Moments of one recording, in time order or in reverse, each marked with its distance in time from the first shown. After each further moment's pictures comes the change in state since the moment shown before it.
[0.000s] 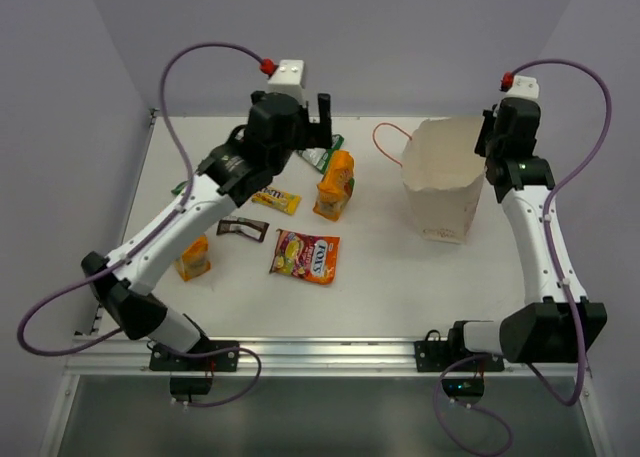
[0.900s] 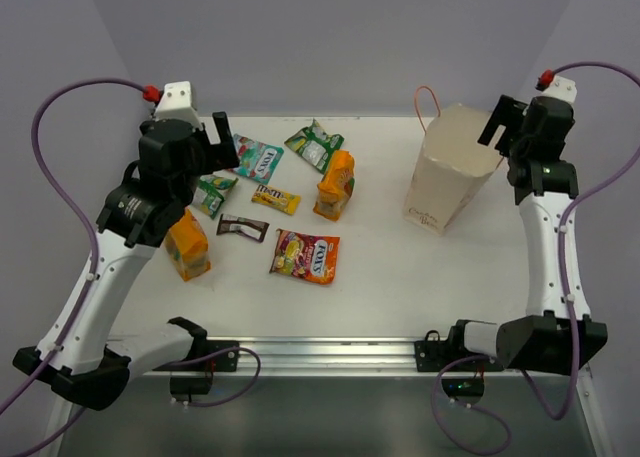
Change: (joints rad) left arm 0.313 -0.473 -0.228 -0.252 -0.002 0.042; right arm -0.131 -0.009 0.070 -0.068 -0.078 0.122
